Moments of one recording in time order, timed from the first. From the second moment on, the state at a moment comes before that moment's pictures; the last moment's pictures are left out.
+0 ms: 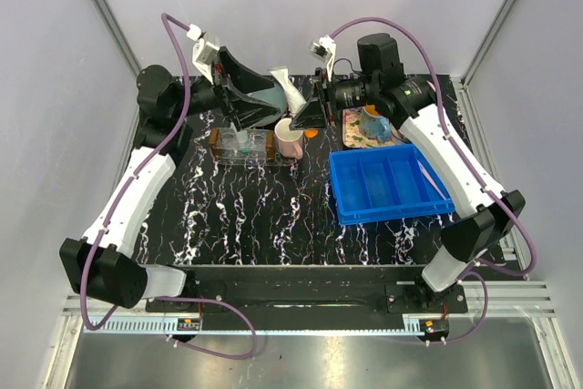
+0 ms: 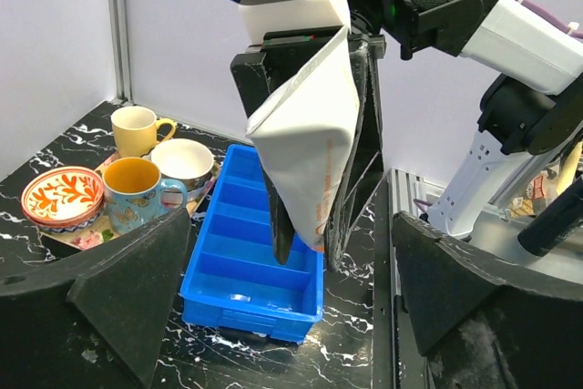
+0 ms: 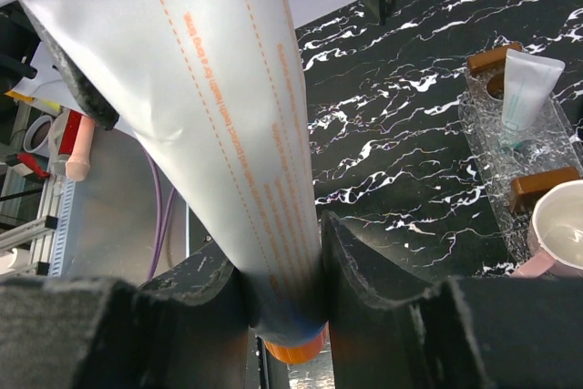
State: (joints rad) left arm -0.25 1.31 1.32 0.32 1.08 -0.52; right arm 0.52 1.66 1.89 -0.67 -0.97 0.04
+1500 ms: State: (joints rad) left arm -0.30 1.41 1.38 0.42 1.07 -0.66; right arm 0.55 1.67 1.82 -0.65 -0.97 0.02
